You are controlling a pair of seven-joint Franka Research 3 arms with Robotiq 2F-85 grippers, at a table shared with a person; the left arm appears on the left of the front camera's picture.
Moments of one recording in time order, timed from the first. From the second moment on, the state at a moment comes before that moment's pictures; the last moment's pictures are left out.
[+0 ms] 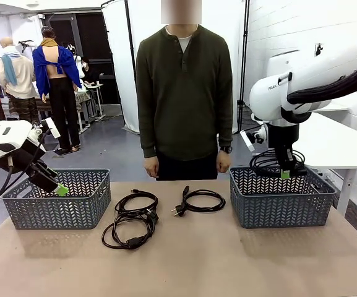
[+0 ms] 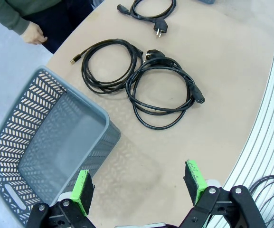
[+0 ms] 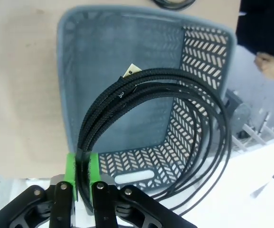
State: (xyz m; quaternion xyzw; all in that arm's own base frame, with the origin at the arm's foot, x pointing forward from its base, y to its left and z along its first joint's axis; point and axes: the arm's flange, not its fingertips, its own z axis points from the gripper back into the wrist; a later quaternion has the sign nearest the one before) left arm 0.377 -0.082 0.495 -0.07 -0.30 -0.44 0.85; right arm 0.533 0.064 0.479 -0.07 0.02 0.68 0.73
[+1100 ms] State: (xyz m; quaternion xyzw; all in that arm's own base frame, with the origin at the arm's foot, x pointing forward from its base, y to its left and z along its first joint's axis) left arm 0.377 -0.082 0.495 -0.07 -0.30 -0.44 0.85; right arm 0.578 0.055 0.432 -0.05 0.03 0.68 0.73
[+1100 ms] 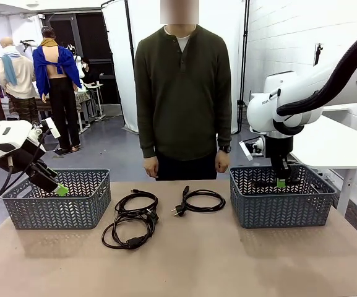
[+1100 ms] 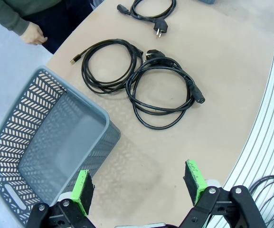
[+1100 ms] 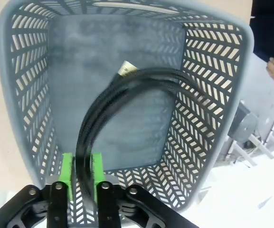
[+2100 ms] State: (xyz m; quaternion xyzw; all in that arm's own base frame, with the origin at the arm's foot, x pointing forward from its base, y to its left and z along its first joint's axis) left arm 0.377 -0.082 0.495 -0.07 -0.30 -0.44 0.85; right arm 0.580 0.054 0.442 -0.05 0.03 0.68 0.73
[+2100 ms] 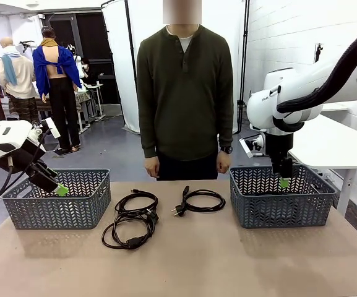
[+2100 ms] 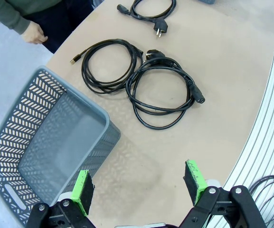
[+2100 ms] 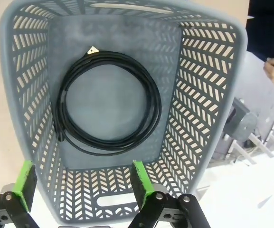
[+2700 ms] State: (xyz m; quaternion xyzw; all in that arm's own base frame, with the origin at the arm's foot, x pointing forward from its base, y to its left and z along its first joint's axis) left arm 0.377 -0.082 0.495 -0.07 -0.30 -0.44 0.85; right arm 0.580 0.056 0.442 -0.05 0.03 0.68 0.73
